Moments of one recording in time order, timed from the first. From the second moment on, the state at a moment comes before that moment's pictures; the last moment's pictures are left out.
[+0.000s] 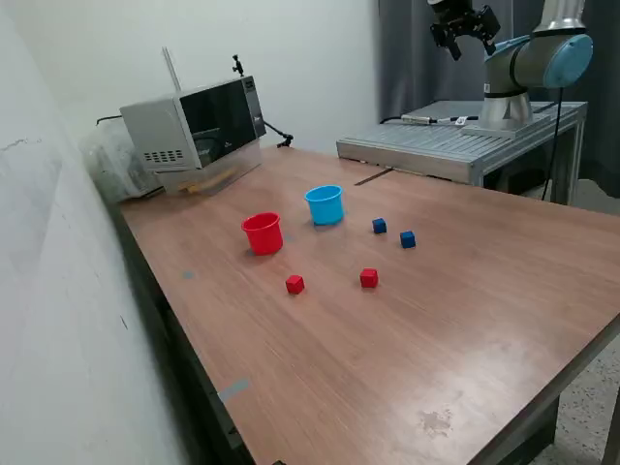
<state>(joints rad) -0.13 -1.77 1.93 -1.21 -1.58 3.03</state>
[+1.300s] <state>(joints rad) -0.14 -1.52 1.73 -1.70 -1.60 3.08</state>
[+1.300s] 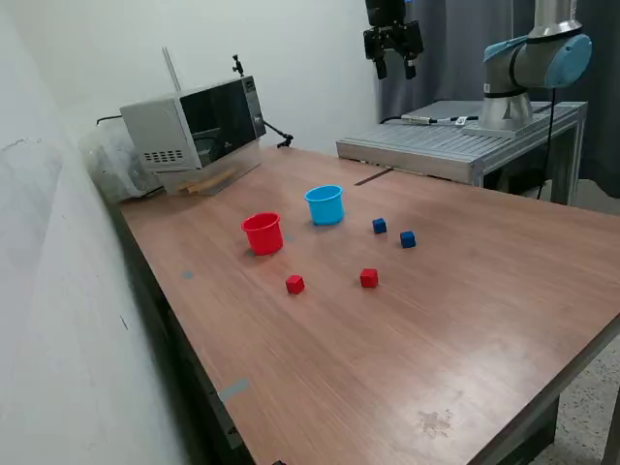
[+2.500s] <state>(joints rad) -0.13 -1.13 1.78 -2.13 -1.52 3.35</state>
